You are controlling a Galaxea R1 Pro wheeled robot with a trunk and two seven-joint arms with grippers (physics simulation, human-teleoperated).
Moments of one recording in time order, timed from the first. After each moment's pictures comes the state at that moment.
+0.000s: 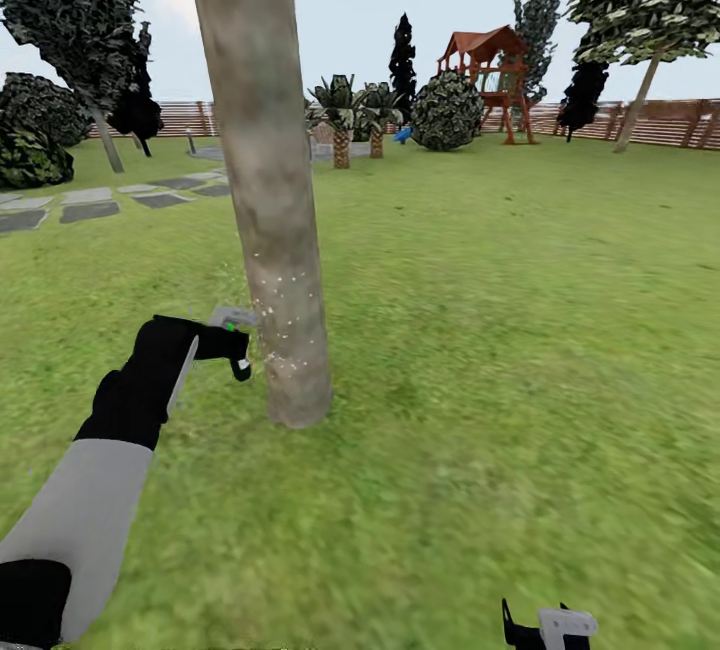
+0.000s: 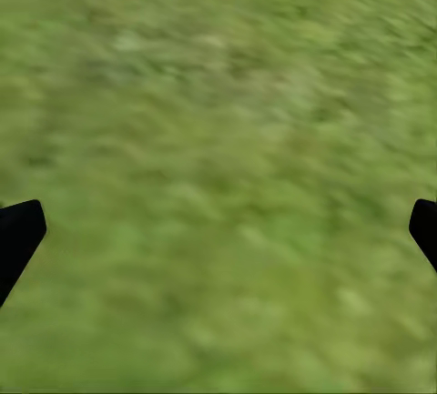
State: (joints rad) left arm -0.94 0.11 -0.04 -1.13 -0.20 0.97 -0.36; right arm -0.38 -0.08 0.06 -0.04 -0.01 -0.72 -0.18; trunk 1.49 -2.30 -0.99
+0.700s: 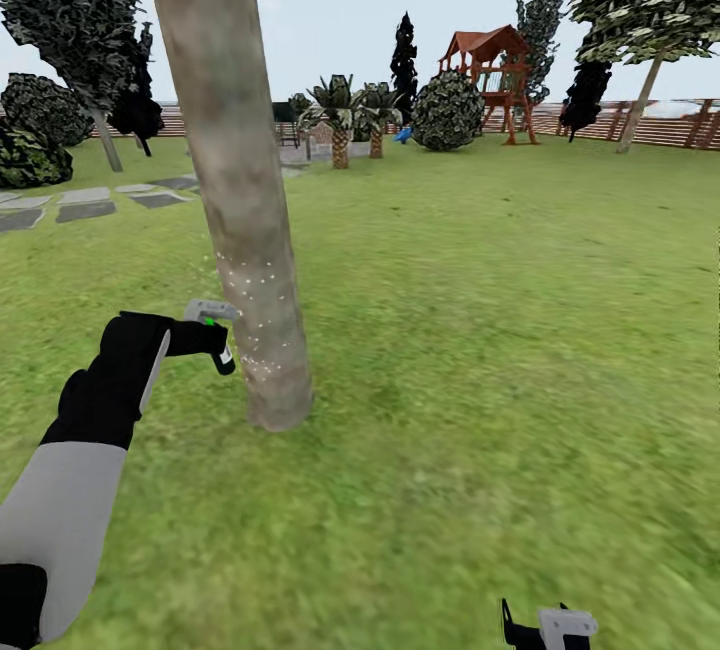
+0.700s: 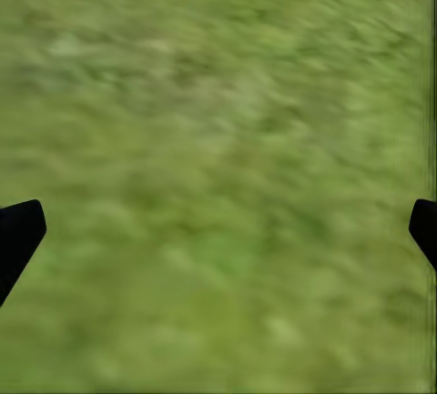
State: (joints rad) left arm -0.93 0.18 0.01 -1.18 -0.20 0.98 -0.42; right arm -0.38 -0.08 0.06 -0.04 -0.01 -0.72 -0.18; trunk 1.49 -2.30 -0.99
